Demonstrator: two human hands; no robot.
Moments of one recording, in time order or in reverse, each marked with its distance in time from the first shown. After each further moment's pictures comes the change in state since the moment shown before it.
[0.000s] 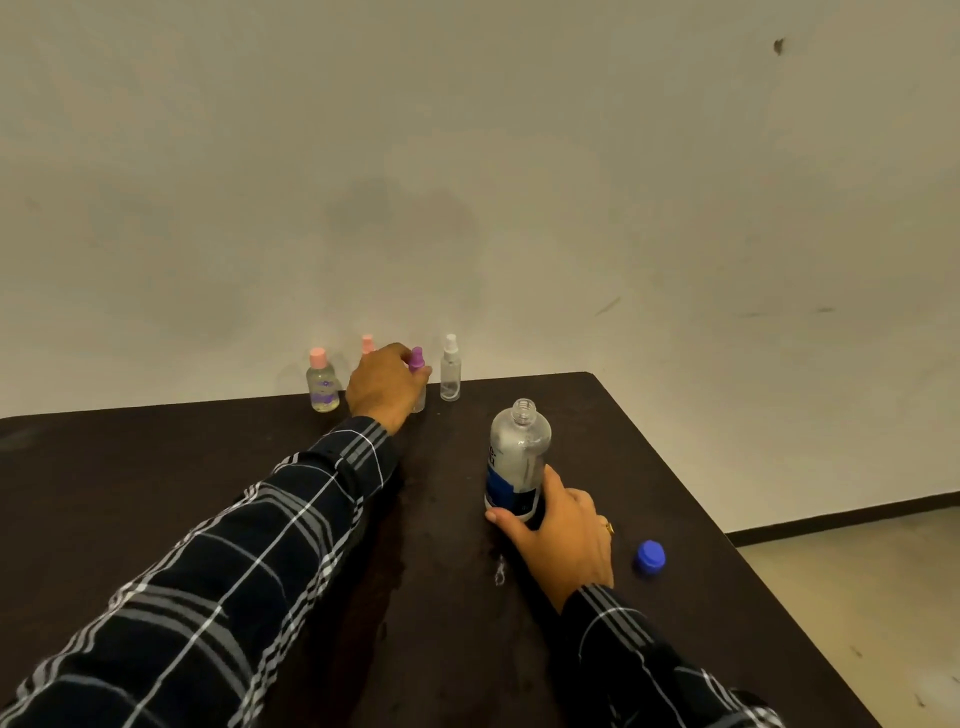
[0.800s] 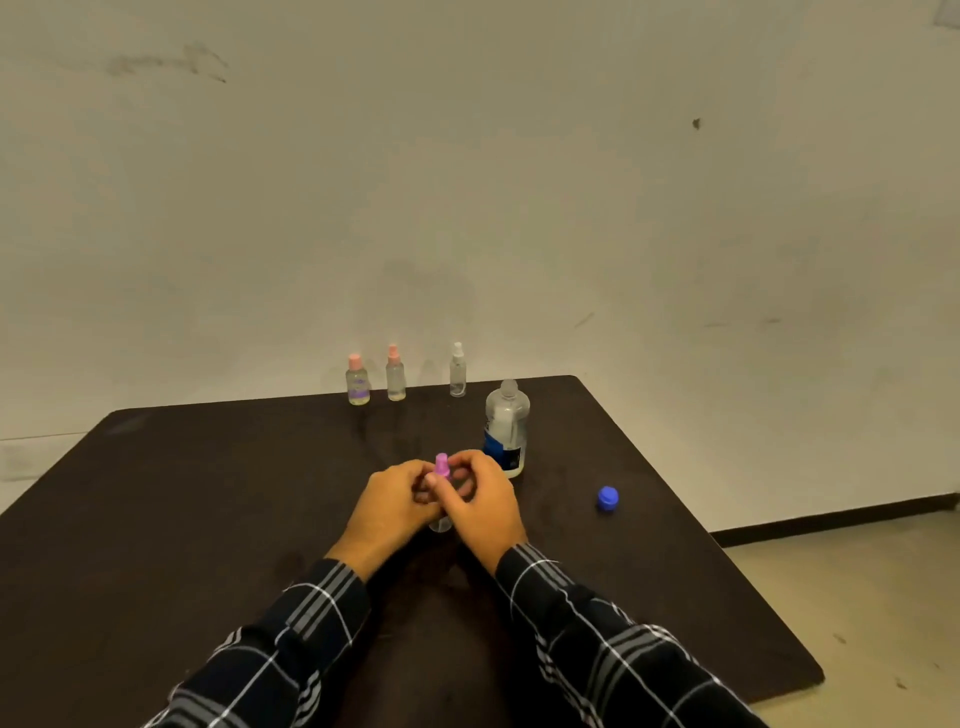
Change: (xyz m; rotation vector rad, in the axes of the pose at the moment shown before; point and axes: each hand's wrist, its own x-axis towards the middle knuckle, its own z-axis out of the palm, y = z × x) left_hand -0.231 -0.018 -0.076 -0.250 -0.293 0.135; right_hand -0.090 -0.061 0.012 0.522 -0.037 -0.292
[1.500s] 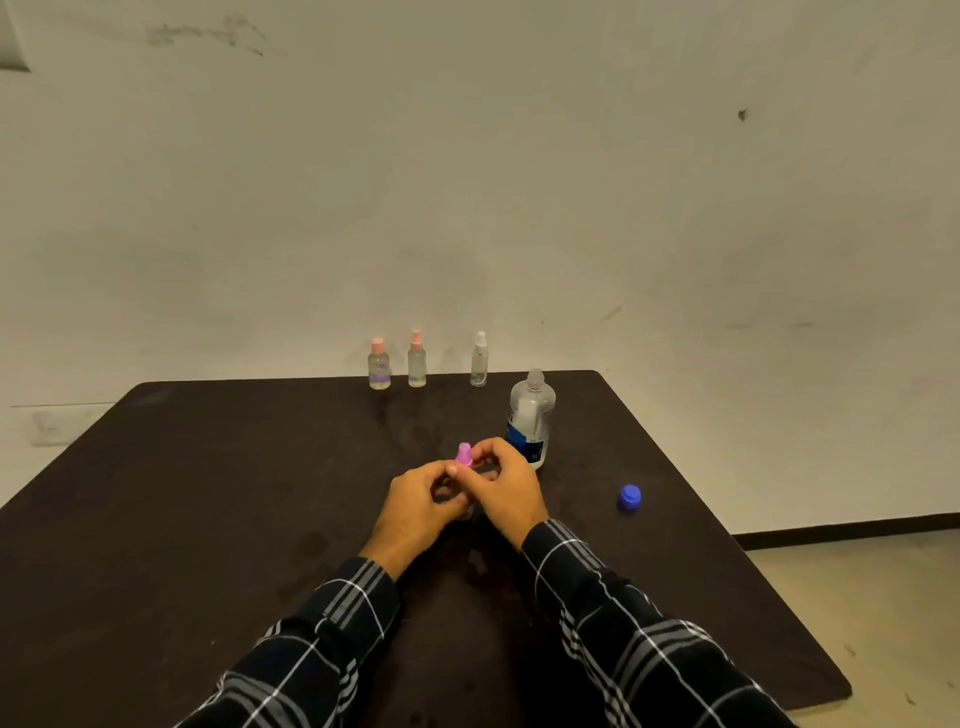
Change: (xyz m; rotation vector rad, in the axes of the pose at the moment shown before) left_hand -0.009 -0.014 0.018 -0.202 0.017 -0.036; right_hand 0.014 0.003 -0.002 0.208 -0.095 0.112
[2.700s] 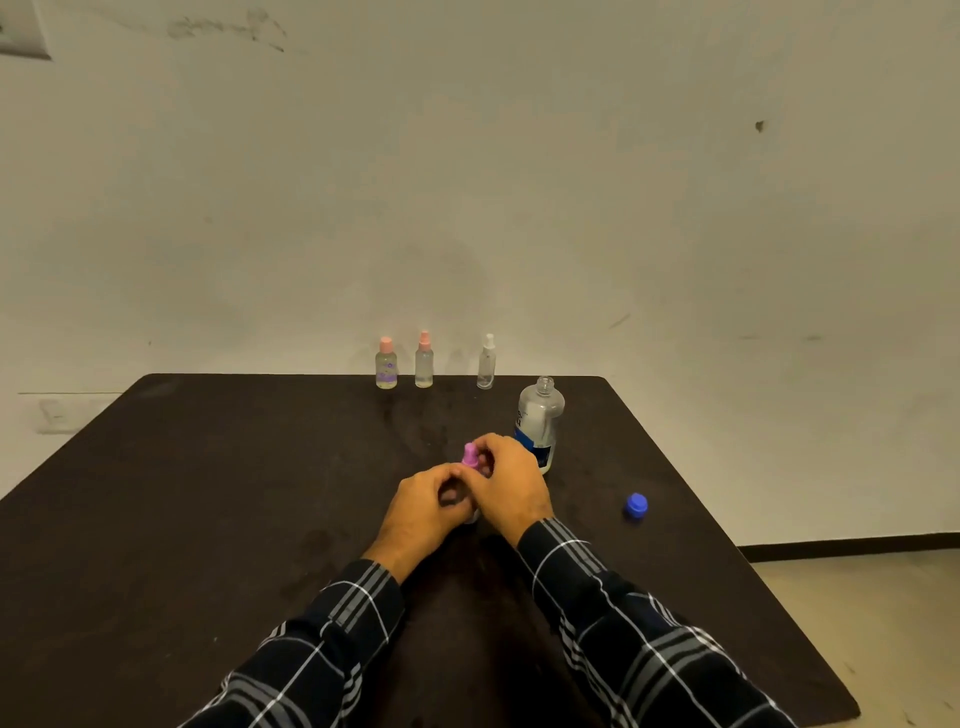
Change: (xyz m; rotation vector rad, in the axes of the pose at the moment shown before) left_hand 0.002 -0.006 0.000 -0.021 -0.029 0.008; right_hand 0.006 -0.024 0.007 -0.540 0.064 -0.052
